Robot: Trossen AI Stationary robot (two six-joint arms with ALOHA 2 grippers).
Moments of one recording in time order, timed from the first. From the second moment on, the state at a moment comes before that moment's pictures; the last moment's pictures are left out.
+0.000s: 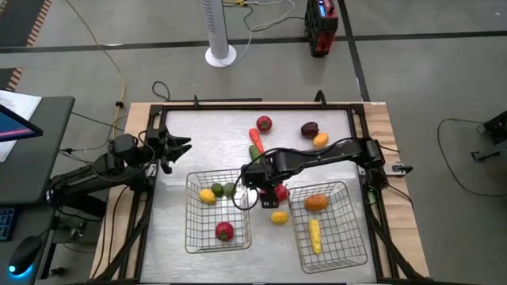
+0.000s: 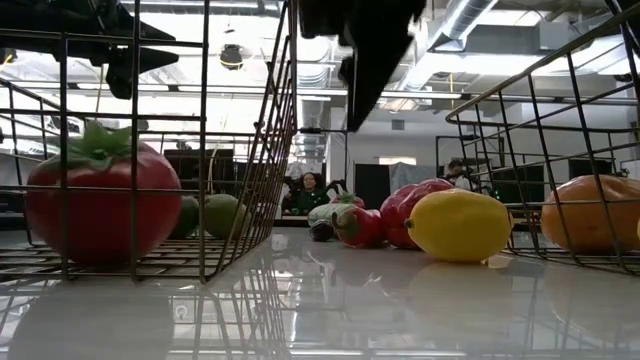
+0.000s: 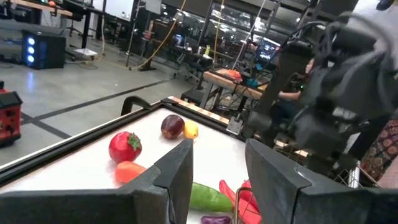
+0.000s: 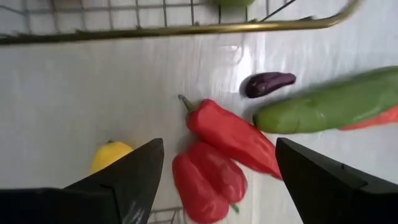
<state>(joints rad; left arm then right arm) 0.36 0.18 0.30 -0.10 0.07 -0.34 0.13 2.02 1.83 -1.13 0.06 0.08</state>
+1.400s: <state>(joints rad) 0.36 0.18 0.30 -0.10 0.09 -0.33 0.21 2.02 1.43 -0.54 0.13 -0.03</state>
